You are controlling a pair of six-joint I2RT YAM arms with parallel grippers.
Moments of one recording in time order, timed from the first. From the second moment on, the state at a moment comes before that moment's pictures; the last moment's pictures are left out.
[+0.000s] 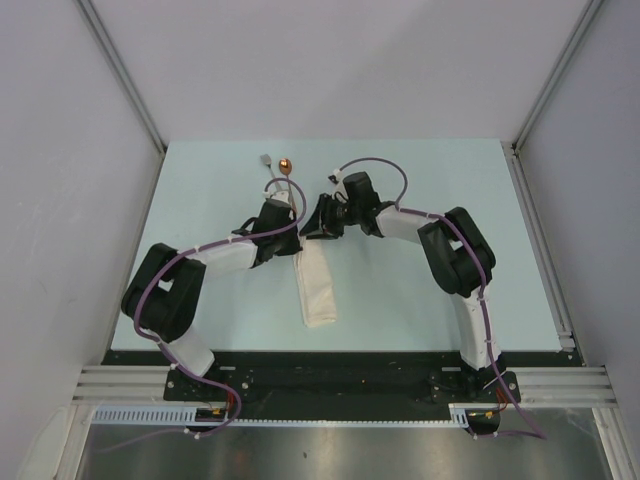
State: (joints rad) left arm -0.49 1.67 0.90 -0.02 -0.05 -0.52; right arm 0.57 2.15 1.44 0.11 -0.65 0.83
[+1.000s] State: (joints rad) left arm -0.48 1.67 0.90 -0.02 -0.04 -0.52; right arm 0.60 2.21 1.57 -0.05 -0.60 0.76
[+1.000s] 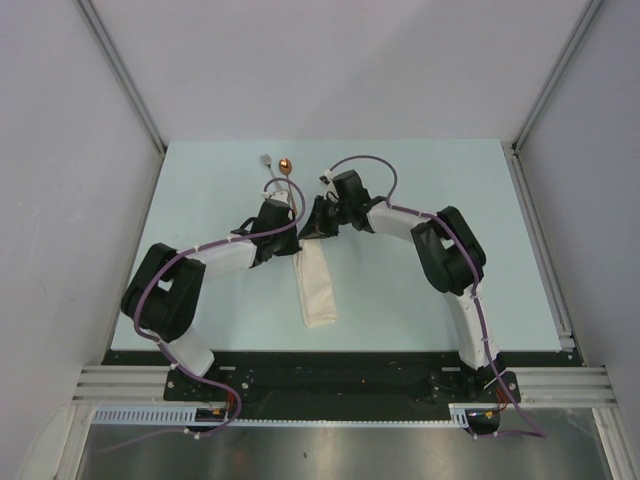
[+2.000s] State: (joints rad) left arm -0.49 1.68 0.96 -0.06 -0.10 -0.47; right arm 0.56 2.12 1.29 0.14 -0.63 0.89
